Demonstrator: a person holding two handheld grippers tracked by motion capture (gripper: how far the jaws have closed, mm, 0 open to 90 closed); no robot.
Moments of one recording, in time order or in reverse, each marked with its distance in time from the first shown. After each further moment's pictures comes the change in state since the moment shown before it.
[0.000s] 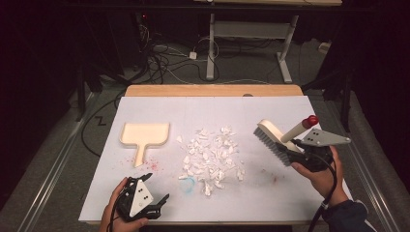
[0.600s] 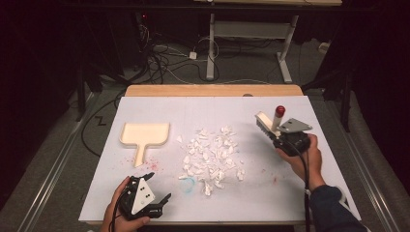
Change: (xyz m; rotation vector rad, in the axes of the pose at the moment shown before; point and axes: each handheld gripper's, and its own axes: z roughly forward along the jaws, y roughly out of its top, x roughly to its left) left arm 0.000 0.003 0.007 -0.001 -0.019 -0.013; right arm -0.008 0.004 0.083 0.156 -0.243 -0.061
